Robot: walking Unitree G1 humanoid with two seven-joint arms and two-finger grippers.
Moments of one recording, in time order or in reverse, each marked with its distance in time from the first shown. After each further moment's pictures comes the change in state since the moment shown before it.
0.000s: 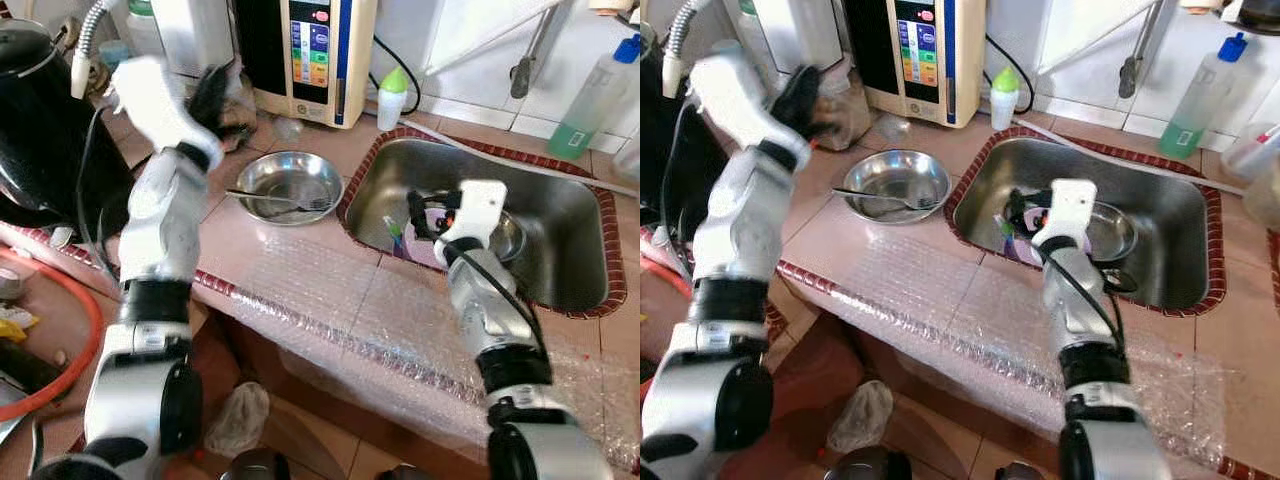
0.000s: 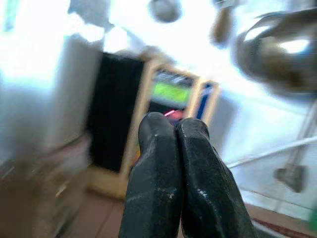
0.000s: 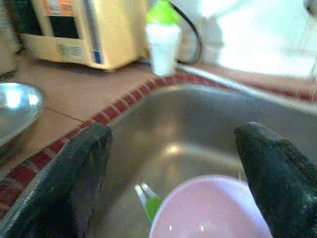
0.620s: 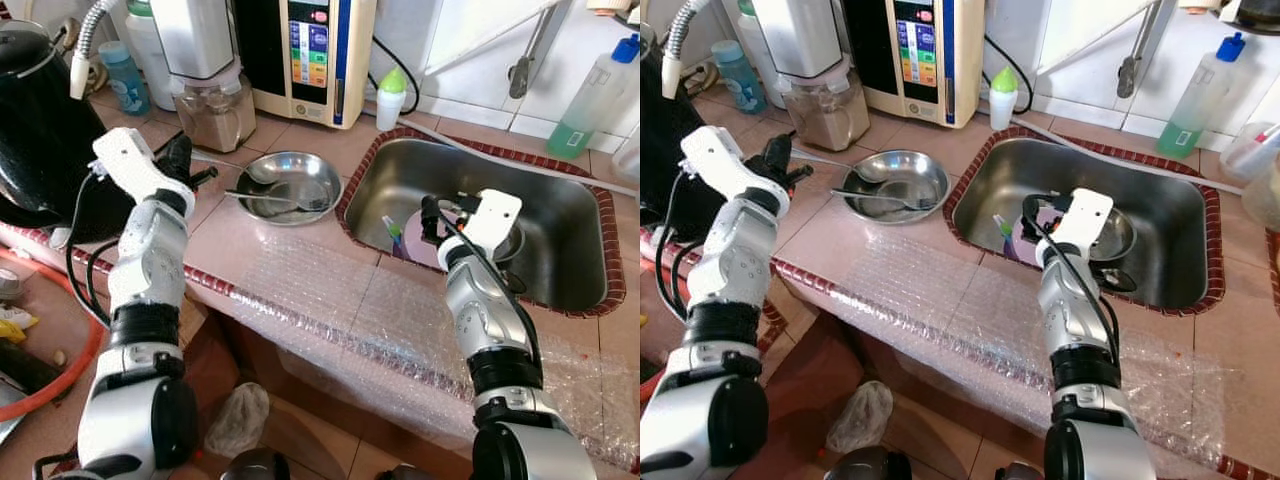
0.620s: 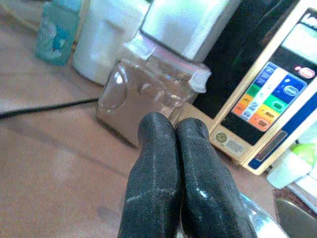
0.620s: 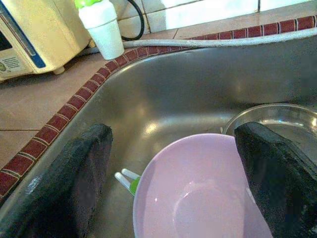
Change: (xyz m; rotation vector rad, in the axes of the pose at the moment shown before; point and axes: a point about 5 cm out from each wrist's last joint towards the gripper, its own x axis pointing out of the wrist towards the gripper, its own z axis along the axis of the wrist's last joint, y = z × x) left arm -0.048 0.062 -0.051 -0.140 0.142 0.400; right arm -0.005 -0.006 -0.017 0.287 0.080 -0.236
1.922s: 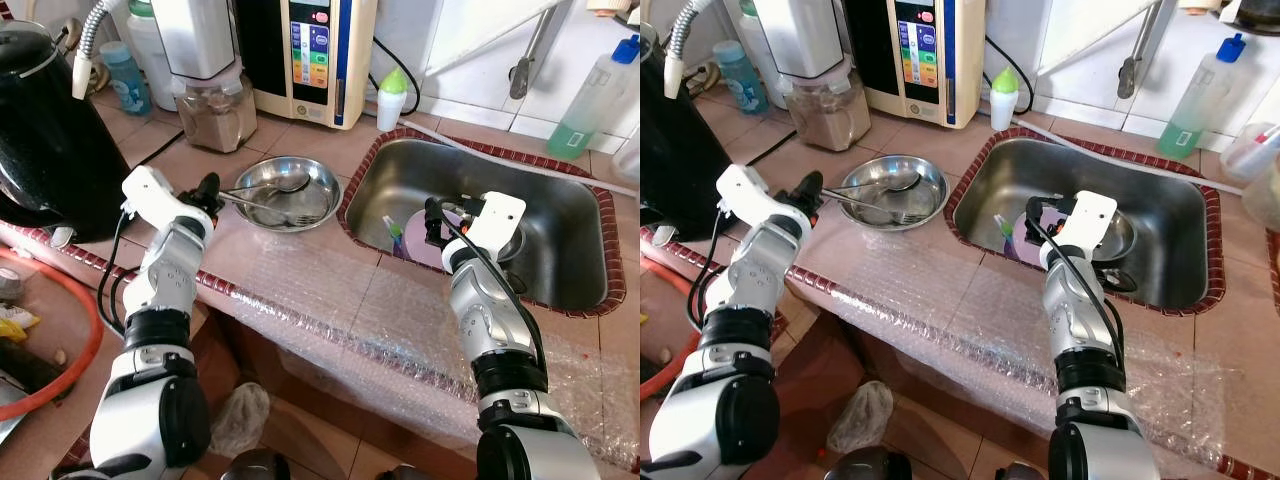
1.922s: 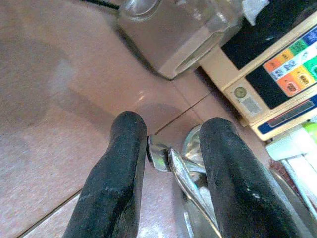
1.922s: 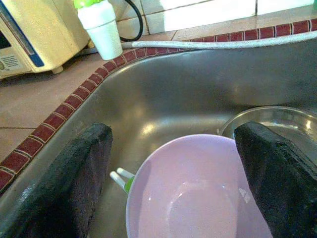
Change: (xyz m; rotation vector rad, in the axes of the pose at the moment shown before) left arm -0.005 0.008 -0.042 -0.246 0.239 0.124; right arm -0.001 -0.006 0.000 -0.015 -0.006 0.002
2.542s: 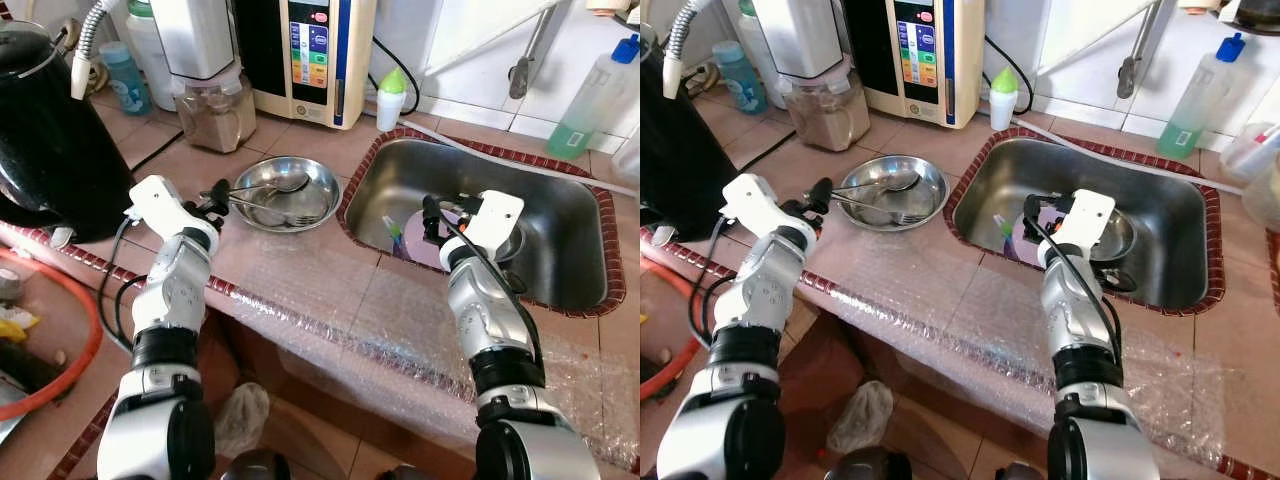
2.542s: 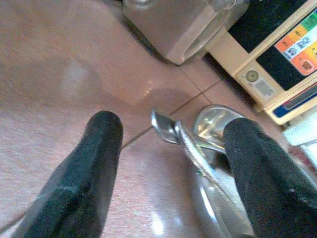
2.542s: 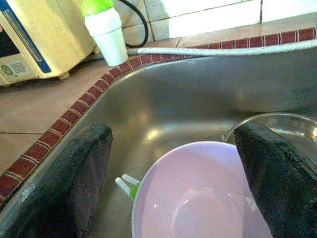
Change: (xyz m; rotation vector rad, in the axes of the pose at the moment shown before) left arm -0.008 0.003 -0.016 0.068 0.011 0.023; right arm 0.002 0.002 0.002 0.002 -0.023 0.018
